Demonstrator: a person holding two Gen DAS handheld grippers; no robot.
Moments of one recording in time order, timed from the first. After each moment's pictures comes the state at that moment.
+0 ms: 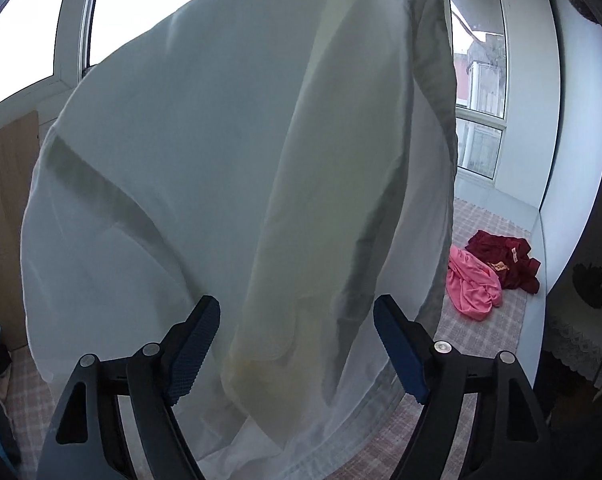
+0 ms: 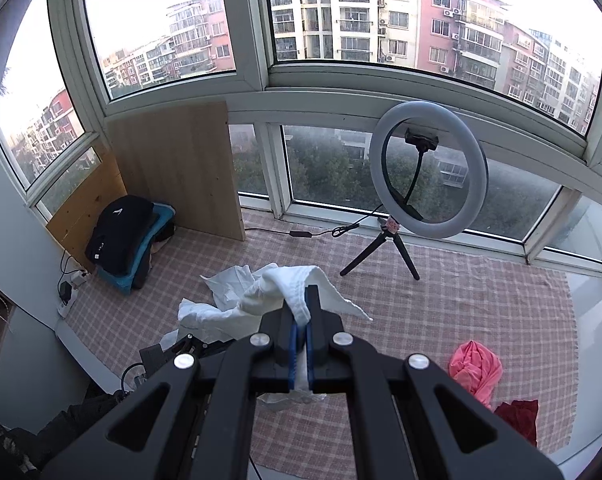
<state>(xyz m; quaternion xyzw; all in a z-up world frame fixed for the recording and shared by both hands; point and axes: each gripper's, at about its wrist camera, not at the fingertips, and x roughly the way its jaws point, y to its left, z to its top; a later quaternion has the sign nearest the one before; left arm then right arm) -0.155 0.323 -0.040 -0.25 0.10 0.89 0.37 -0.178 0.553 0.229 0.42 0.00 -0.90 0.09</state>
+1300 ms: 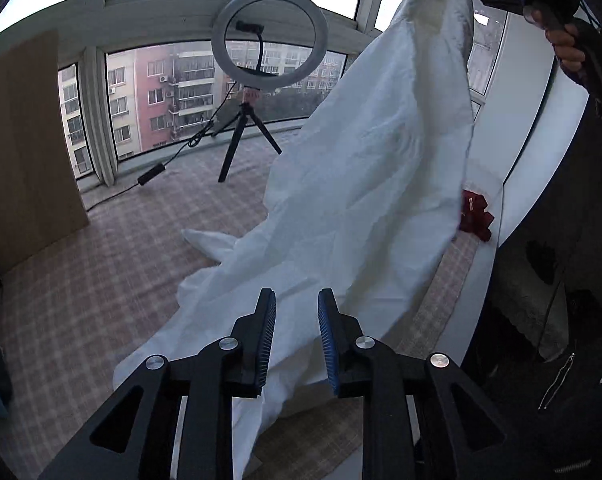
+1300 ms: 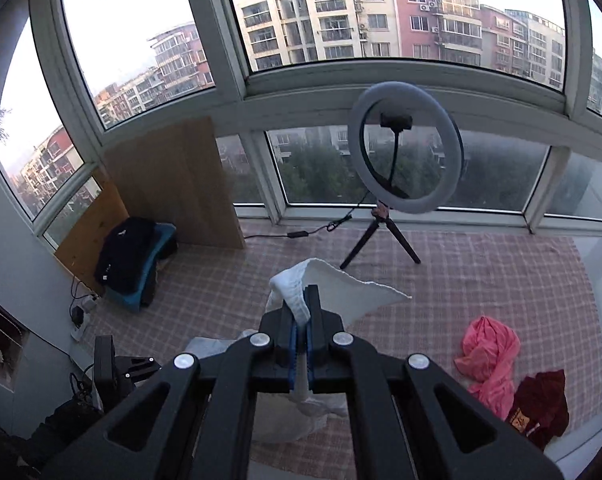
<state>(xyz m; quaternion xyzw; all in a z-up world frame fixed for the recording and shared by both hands) -0.107 0.247 -0.066 -0.38 0.07 0.82 0.41 -0.137 0.595 0.205 0.40 -0.06 -0.91 0.08</state>
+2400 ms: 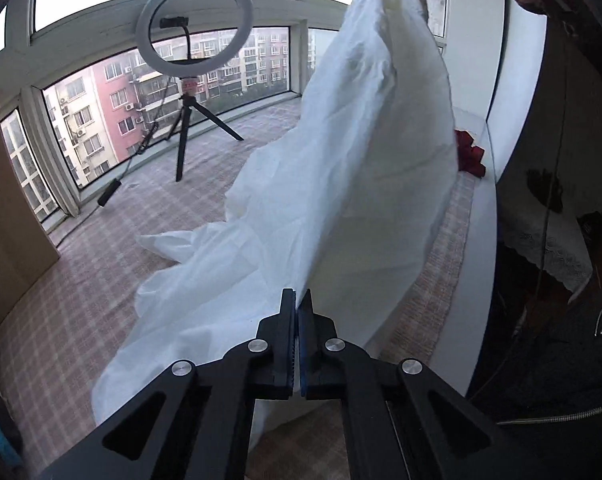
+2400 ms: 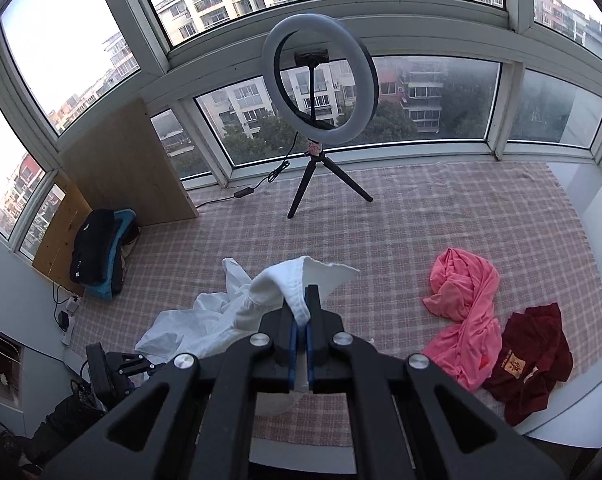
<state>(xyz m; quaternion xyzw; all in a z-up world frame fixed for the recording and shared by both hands) -0.061 0.281 -0.084 -0.35 0.18 0.80 0.45 -0.114 0.682 0.142 0.46 -0.12 -0.88 0.02</state>
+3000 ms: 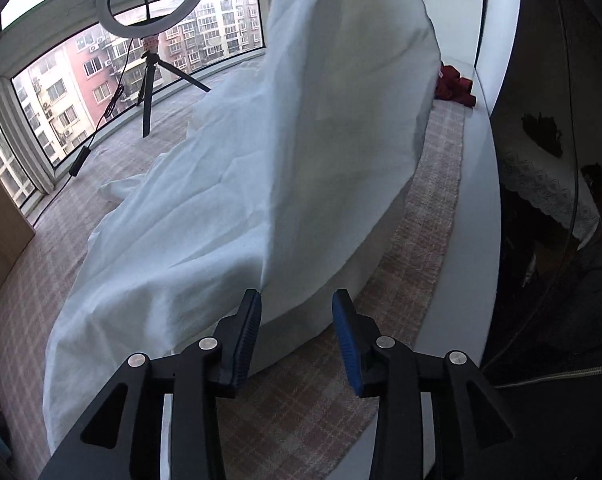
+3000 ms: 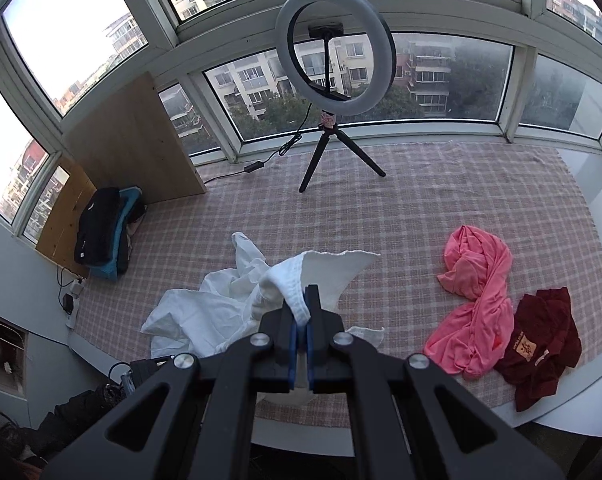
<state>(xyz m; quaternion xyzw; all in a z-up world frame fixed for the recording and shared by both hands) -0.024 0.292 -0.143 -0.36 0.26 0.78 0.44 -0.108 0.663 0.132 0.48 -0.12 -0.87 0.03</state>
